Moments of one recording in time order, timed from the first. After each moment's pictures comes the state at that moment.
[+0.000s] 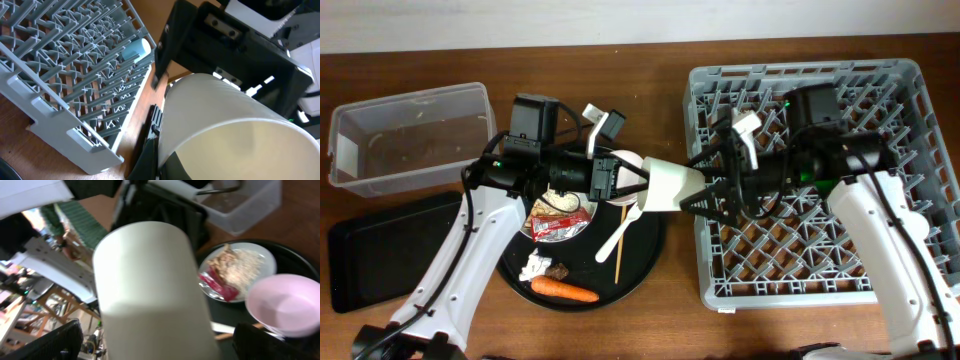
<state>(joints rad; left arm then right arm) -0.26 1.52 1.23 -0.59 1.26 -0.16 0.15 1.46 1.36 -1.07 -1.26 -0.58</state>
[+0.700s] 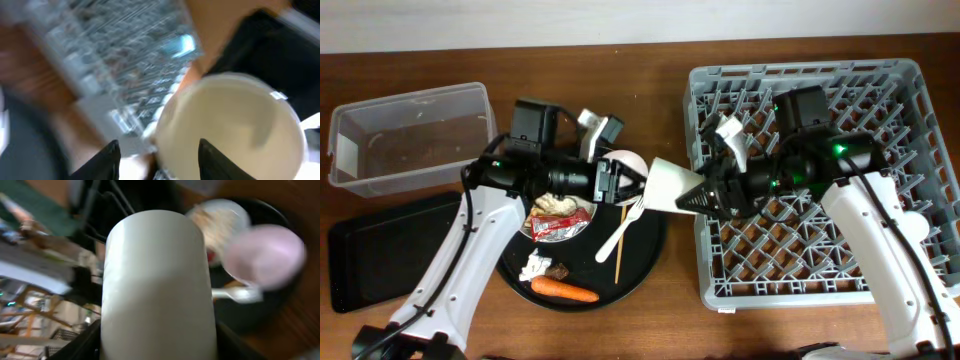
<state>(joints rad) -0.25 1.52 1.23 -0.72 1.02 -0.15 0.18 1.46 1.36 -1.10 -1.00 -0.45</state>
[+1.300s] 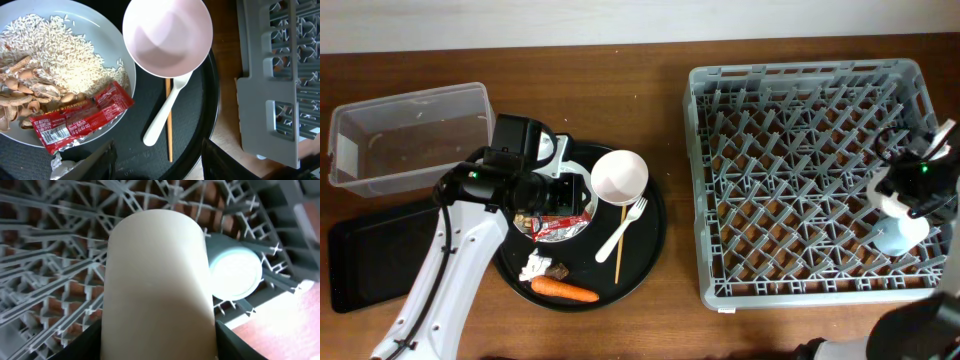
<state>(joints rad) -0.20 1.43 1.23 -0.98 0.30 -0.15 -0.54 1.60 1.52 -1.31 -0.03 0.07</state>
